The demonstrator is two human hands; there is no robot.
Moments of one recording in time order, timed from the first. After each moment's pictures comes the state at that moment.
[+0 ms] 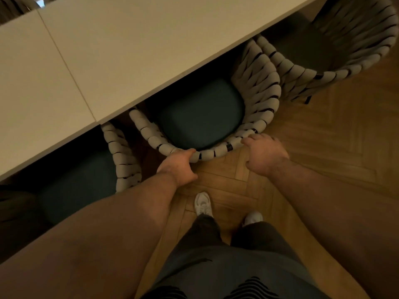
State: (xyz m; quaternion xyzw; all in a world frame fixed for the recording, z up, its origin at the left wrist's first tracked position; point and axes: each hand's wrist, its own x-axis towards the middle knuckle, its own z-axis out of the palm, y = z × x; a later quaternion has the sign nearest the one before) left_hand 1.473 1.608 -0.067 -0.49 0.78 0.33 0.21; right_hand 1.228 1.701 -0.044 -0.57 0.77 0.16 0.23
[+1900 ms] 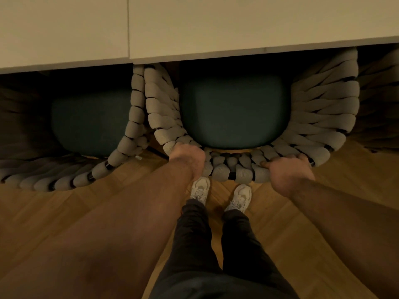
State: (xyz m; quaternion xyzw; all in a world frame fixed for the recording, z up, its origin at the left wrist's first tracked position) left_hand 1.469 1.573 -0.176 -0.46 0.73 0.22 0.45; right_hand 1.202 1.600 -0.159 -0.72 0.53 0.41 0.17
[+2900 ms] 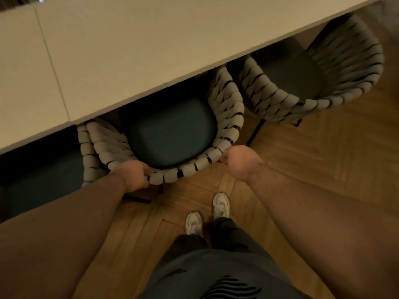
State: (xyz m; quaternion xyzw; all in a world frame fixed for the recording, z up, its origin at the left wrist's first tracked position) left_hand 1.480 1.580 -0.072 -0.53 0.73 0.26 0.34; right_hand 1.160 1.676 -0.068 -0.63 0.71 0.13 0.29
